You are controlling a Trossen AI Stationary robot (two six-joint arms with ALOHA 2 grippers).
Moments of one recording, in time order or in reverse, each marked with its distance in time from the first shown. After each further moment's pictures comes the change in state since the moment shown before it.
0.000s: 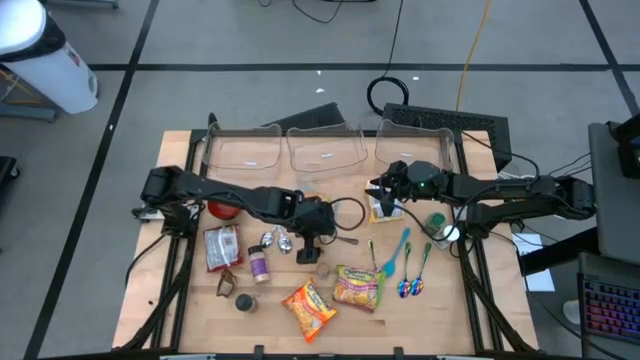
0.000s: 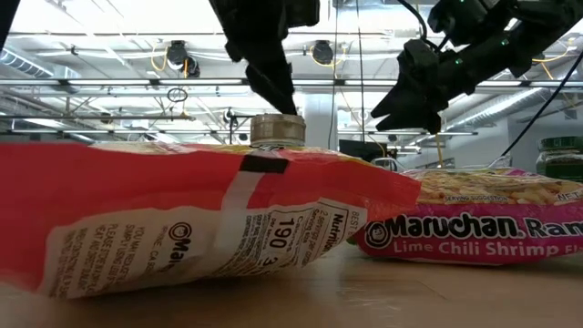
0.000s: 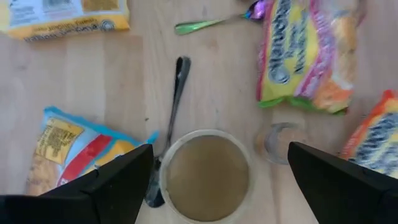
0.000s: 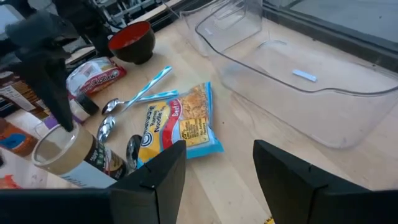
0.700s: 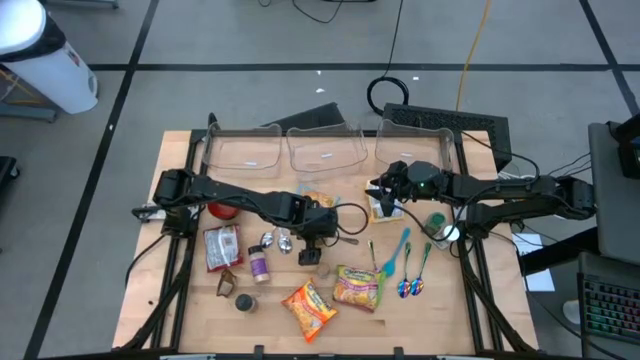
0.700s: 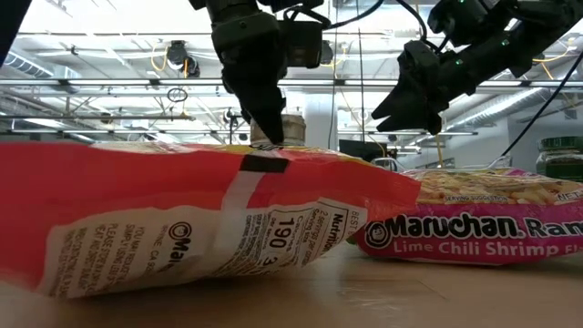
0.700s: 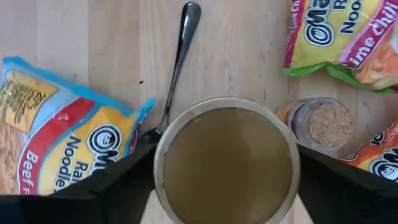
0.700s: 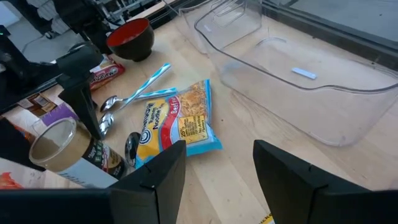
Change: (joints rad) left arm 0.011 0.084 -0.001 -0.049 0.012 -0.073; right arm 0.000 0.000 0.000 -0.009 0.000 -0.005
